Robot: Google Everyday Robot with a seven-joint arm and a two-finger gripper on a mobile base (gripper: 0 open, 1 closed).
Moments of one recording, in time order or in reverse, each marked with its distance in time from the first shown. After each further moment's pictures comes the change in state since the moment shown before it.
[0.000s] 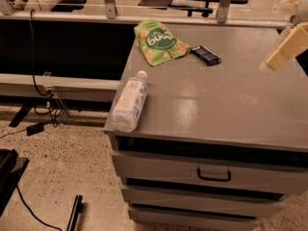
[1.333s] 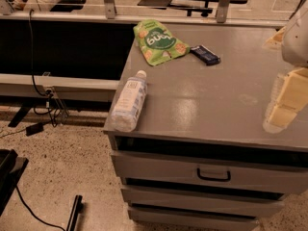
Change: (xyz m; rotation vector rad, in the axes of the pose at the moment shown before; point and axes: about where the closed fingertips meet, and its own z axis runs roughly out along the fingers) arm 0.001 0.132 -0.020 -0.146 0.311 -0.122
